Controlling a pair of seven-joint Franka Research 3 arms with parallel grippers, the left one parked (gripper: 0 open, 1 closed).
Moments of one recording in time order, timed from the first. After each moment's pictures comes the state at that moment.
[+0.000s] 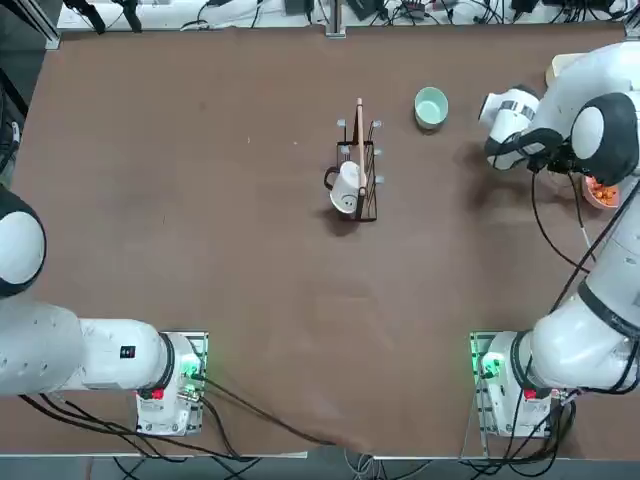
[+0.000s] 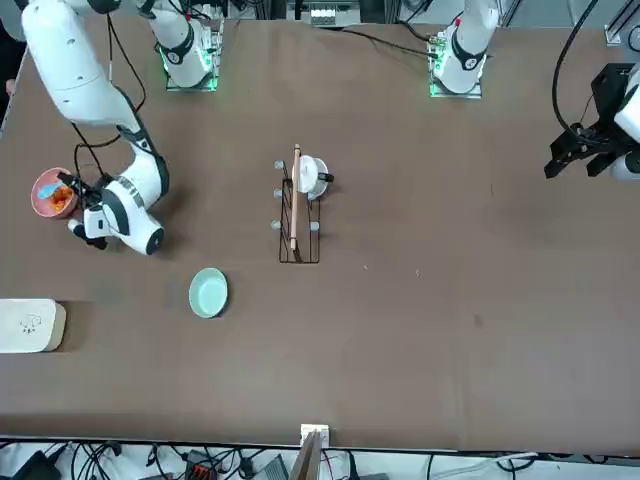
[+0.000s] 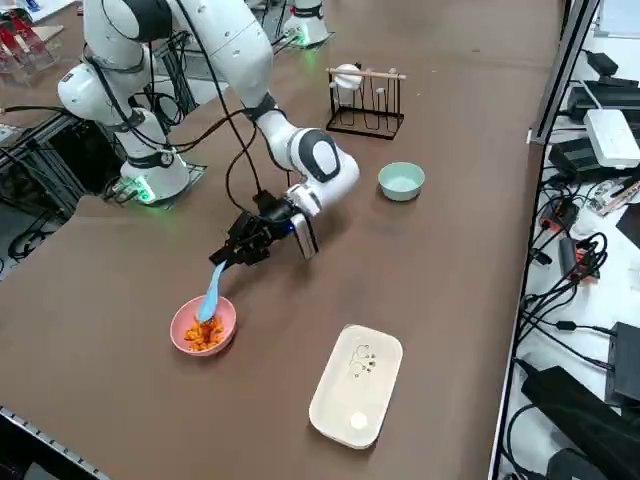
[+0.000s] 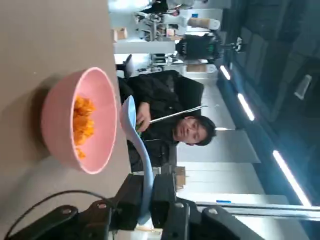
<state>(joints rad) -0.02 0.70 0.03 -1.94 -1.15 1.39 1.15</state>
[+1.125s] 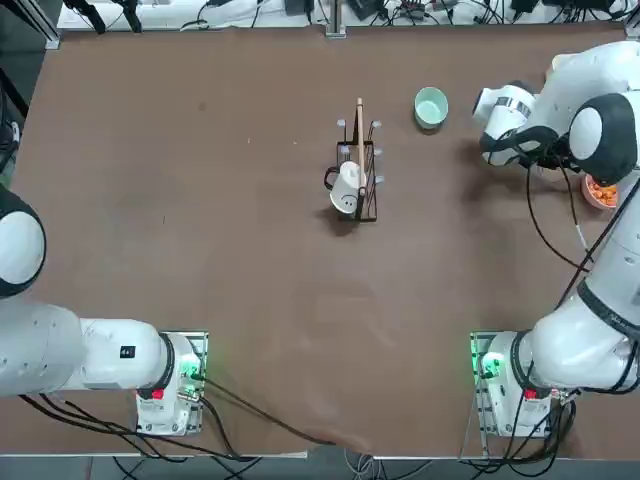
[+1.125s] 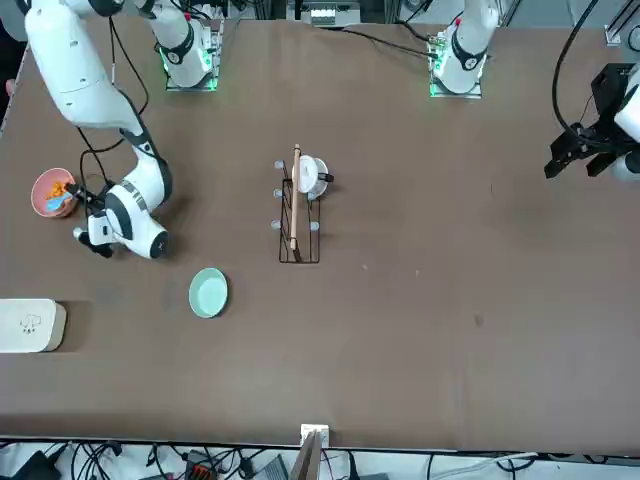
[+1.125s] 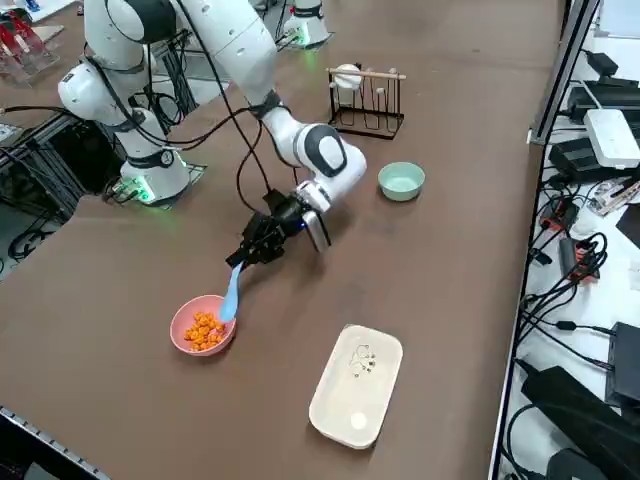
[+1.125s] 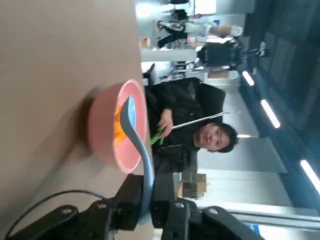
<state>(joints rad) -0.02 0.69 0.08 -1.92 -1.11 1.46 1.15</state>
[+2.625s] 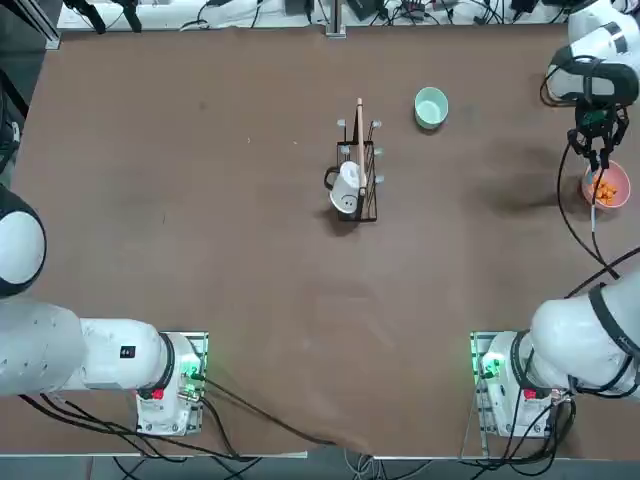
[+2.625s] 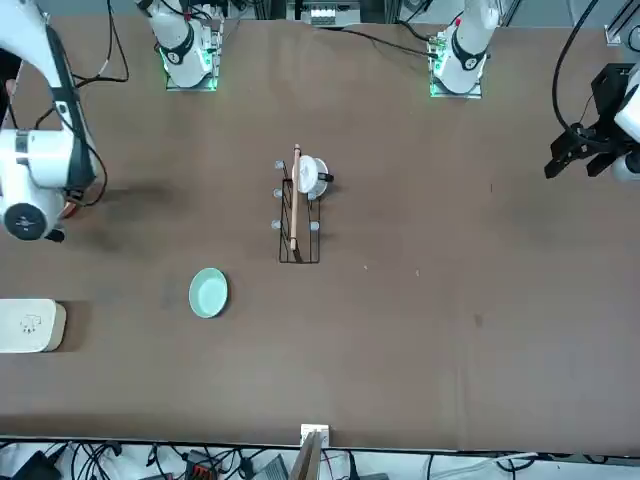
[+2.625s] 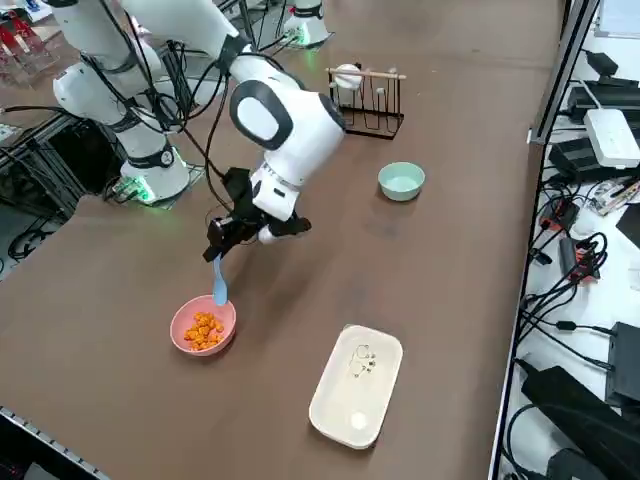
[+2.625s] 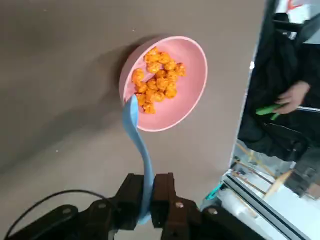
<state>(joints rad) -0.35 0.39 0.10 -1.89 -0.63 1.68 0.37</state>
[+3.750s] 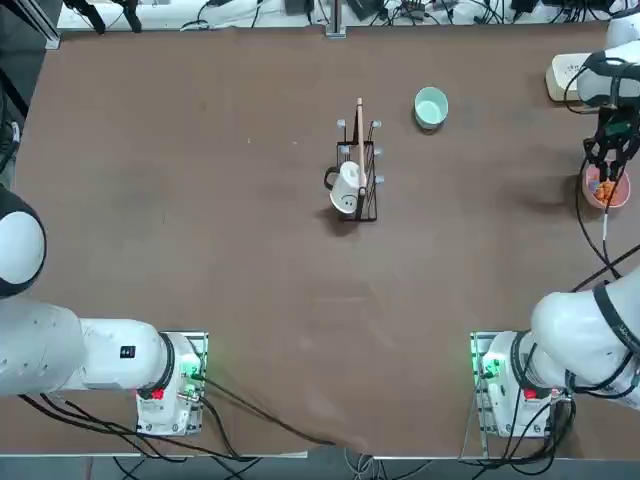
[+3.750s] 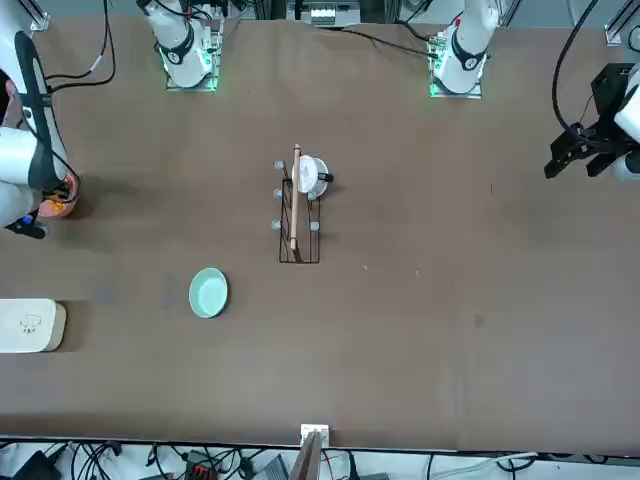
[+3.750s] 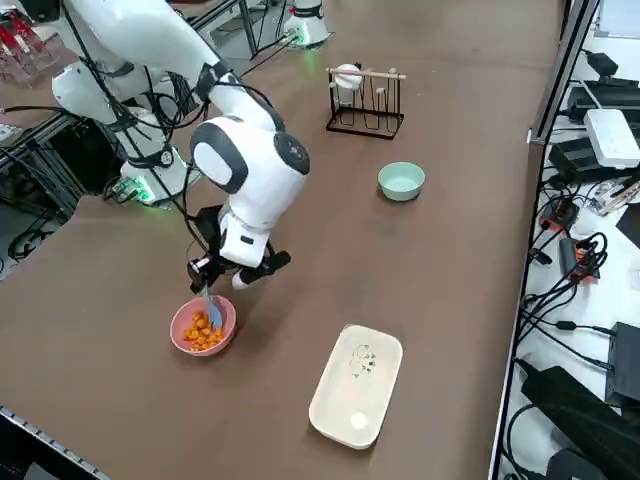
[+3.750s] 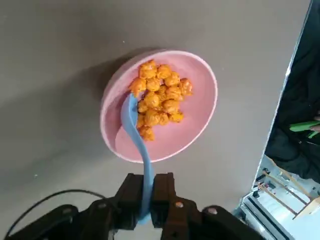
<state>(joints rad) -0.49 0.44 0.09 -1.87 -0.59 1.81 0.25</state>
